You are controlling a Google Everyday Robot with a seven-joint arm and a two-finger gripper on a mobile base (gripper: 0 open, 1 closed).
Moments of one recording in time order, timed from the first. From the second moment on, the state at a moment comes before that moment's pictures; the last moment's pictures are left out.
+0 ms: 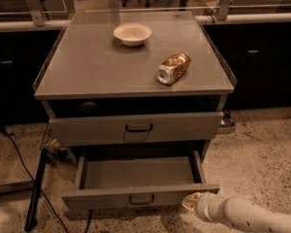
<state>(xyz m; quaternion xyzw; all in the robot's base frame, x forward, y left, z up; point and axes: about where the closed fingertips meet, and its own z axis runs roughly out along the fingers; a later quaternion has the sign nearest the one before) 0.449 -0.193 0.377 -0.47 0.81 0.09 0.33</state>
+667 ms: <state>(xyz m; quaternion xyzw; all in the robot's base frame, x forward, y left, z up) 0.485 -0.173 0.375 -0.48 0.80 0.08 0.36</state>
